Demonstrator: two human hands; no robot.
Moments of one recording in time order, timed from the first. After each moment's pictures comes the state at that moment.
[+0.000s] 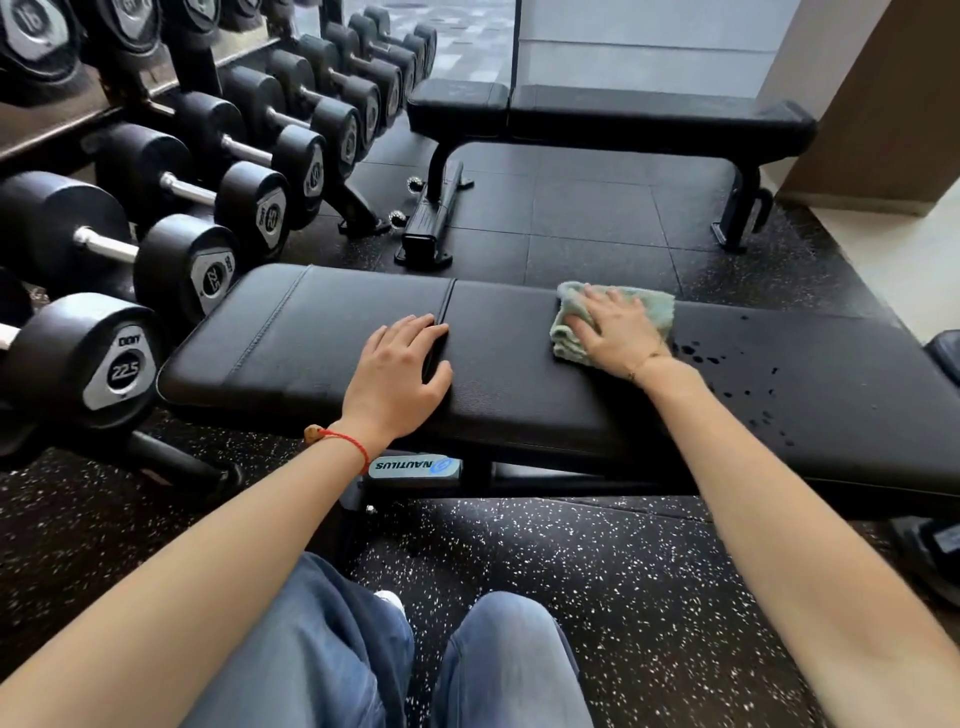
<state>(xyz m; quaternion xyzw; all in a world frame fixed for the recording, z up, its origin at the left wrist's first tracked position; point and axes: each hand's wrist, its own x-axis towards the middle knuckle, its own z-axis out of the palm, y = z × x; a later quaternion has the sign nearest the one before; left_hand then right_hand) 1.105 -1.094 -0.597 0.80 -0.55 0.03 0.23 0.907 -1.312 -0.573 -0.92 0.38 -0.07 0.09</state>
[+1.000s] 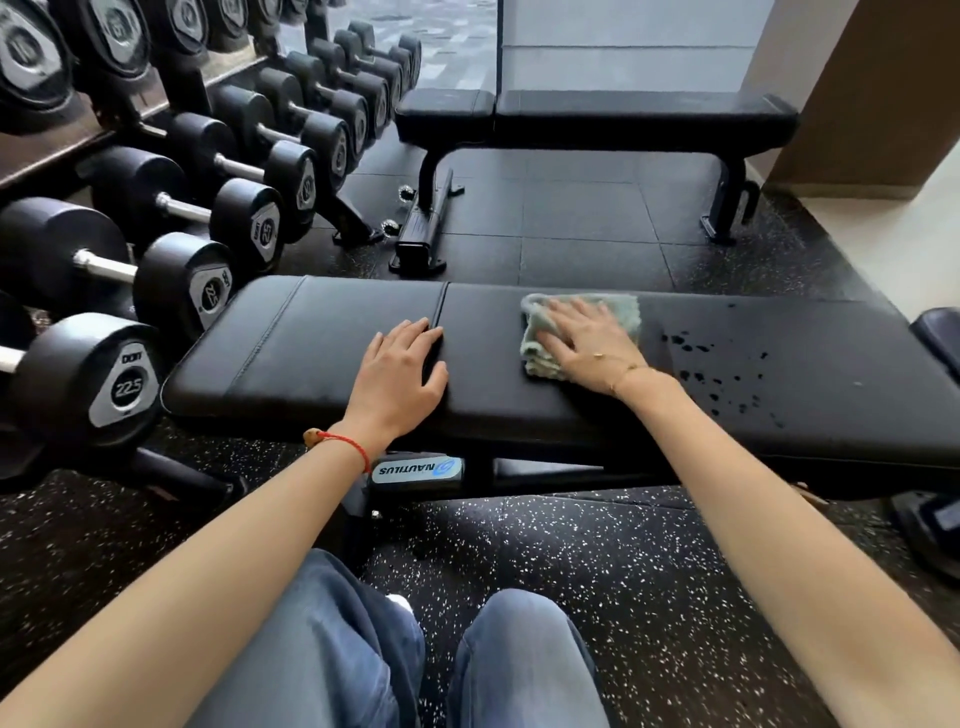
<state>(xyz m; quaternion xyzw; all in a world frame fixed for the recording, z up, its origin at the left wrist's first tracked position) 1.100 -1.094 -0.591 0.81 -0.55 0.00 0.23 0.909 -1.275 -0.575 -0.93 0.34 -0.08 0.10</state>
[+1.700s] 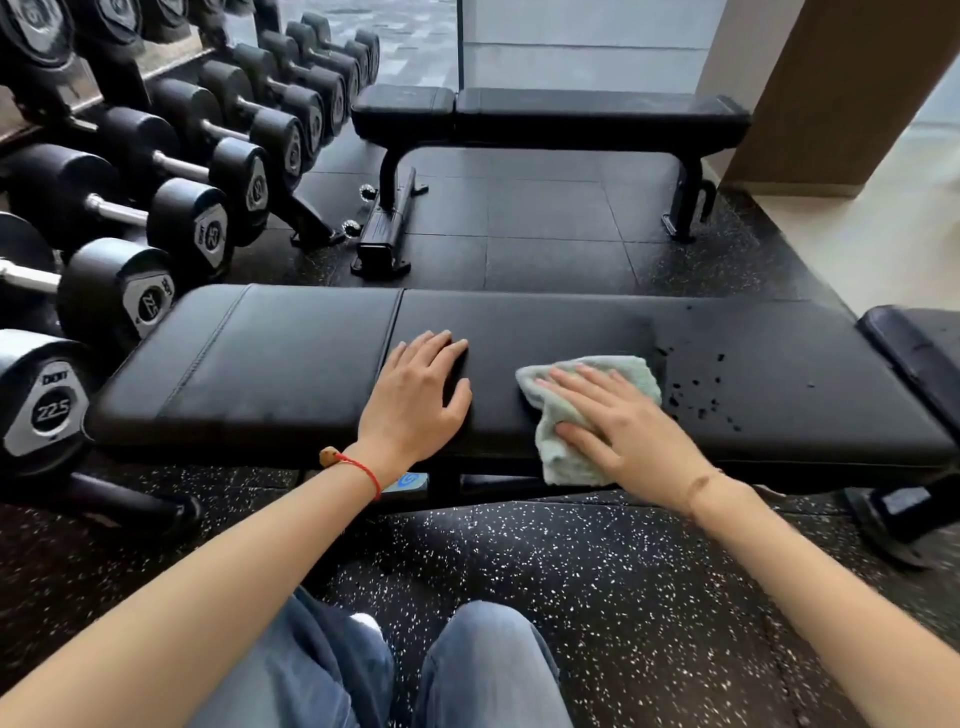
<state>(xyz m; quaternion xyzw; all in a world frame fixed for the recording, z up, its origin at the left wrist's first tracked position) 1.048 -1.128 -0.599 0.77 -0.60 0.03 0.22 0.802 -1.222 -0.577 -0.96 0.22 -0.12 0.13</state>
